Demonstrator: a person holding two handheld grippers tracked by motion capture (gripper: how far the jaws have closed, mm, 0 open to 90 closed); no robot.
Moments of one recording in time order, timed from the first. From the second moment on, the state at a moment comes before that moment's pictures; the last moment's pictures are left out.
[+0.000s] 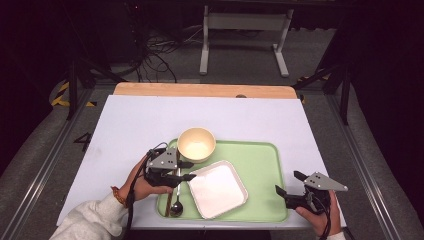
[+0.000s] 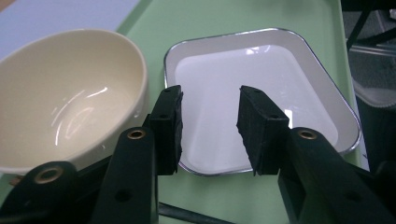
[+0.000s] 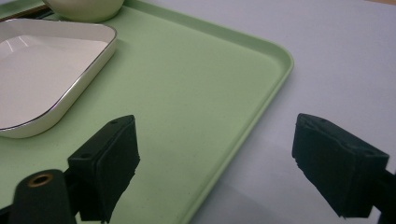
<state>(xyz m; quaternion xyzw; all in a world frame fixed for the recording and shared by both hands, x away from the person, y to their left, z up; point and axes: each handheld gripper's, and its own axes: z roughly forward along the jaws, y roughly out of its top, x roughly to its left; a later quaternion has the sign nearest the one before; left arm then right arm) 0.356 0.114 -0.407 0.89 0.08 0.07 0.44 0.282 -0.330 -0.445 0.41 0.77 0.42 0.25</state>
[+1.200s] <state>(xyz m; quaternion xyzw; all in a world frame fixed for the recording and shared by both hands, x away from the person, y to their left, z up) 0.319 0.090 -0.448 0.94 0.03 -0.03 0.34 0.282 -0.326 -0.447 0.41 0.77 0.41 0.26</state>
